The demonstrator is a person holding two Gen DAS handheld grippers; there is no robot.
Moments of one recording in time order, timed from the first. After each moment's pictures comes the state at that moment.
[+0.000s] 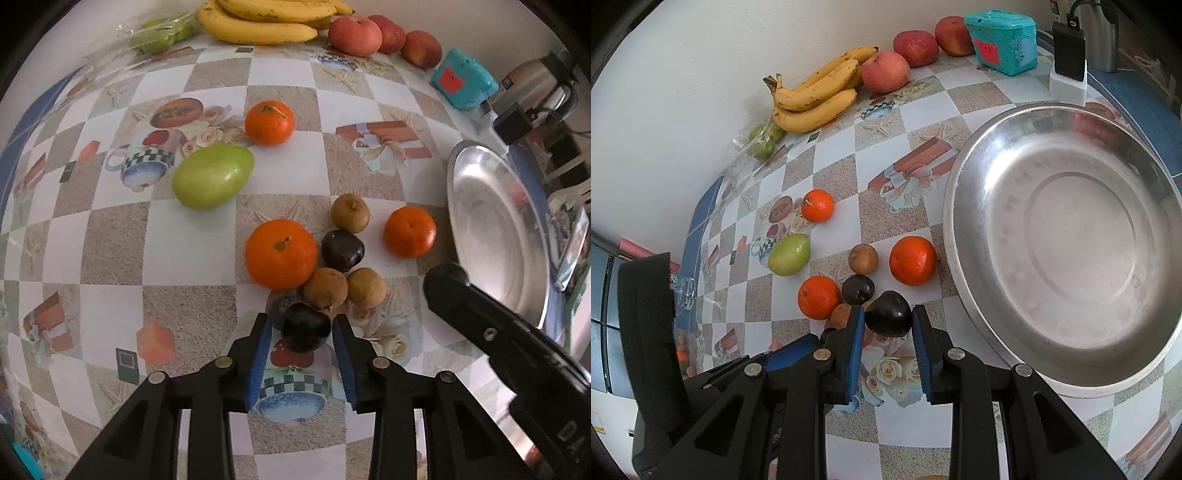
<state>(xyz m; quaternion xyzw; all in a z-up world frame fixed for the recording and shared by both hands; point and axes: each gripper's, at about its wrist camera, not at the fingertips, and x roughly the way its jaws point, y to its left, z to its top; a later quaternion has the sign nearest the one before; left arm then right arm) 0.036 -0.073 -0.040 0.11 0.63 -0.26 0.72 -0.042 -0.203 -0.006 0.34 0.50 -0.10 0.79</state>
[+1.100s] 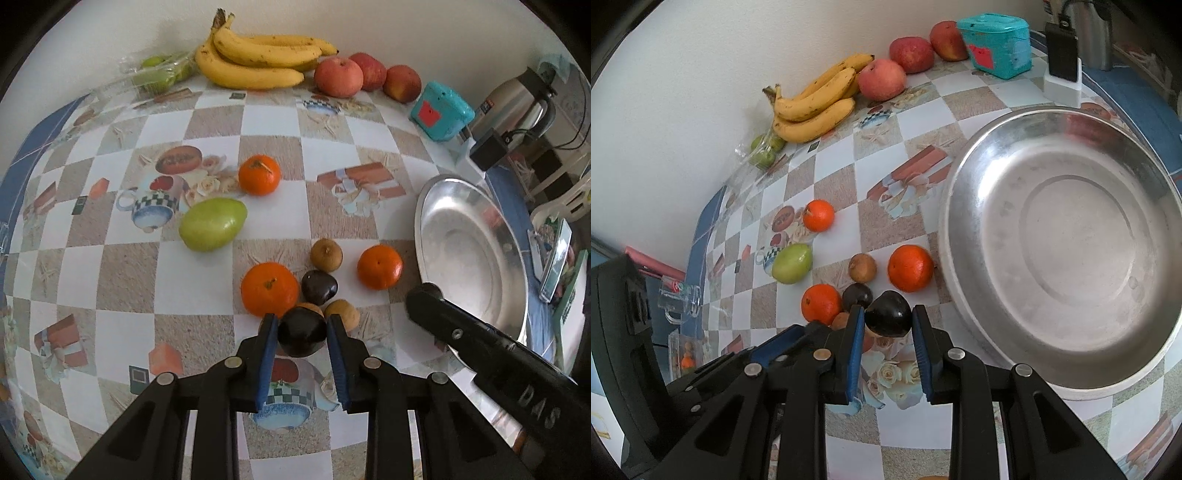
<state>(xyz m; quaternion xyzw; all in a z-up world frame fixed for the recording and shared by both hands) 0.033 -0.083 -0.007 0.08 0.58 -0.28 0.76 -0.050 -0.221 -0.003 0.36 0.48 -0.11 0.79</state>
